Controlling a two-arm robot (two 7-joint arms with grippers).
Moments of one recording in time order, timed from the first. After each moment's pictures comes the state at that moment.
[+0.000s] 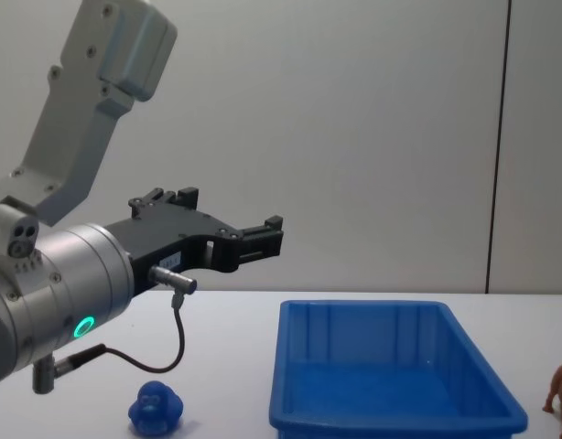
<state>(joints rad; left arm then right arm) -0.24 0.38 0.45 -1.63 -0.20 0.01 -0.01 0.03 0.45 -0.09 -1.49 0.41 0.32 0.07</state>
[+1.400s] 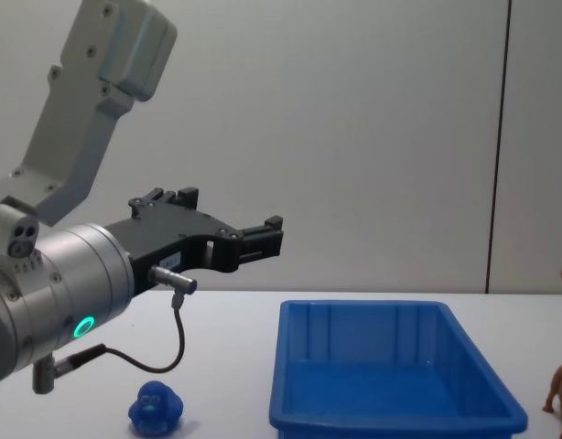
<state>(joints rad) -0.24 0.38 0.45 -1.63 -0.20 0.01 -0.01 0.03 0.43 -0.11 -1.62 0.35 0.15 0.15</state>
